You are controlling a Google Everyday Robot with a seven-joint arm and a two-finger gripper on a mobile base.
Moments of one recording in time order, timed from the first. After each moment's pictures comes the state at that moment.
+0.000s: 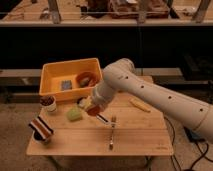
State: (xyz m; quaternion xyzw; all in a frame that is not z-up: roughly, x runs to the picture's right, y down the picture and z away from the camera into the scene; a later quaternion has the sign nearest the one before) arm -0.066 0.094 0.685 -0.04 -0.39 -0.66 0.64
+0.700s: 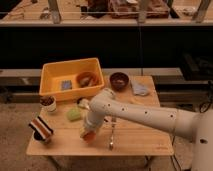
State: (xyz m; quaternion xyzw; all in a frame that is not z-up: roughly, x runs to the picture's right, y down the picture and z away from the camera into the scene) arm -0.096 0.233 0.764 -0.10 -0.41 -0.68 0.60
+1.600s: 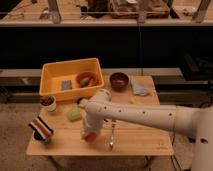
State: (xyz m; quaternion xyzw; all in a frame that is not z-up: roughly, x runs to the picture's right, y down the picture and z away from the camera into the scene) arm -0.089 0.232 0.751 -0.14 -0.38 -0.70 0.60
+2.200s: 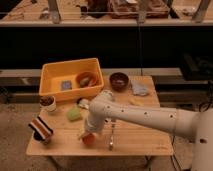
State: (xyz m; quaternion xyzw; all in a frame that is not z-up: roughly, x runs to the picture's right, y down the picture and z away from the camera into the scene) arm -0.086 0.237 0.758 -0.13 -0.41 -0.67 0.61
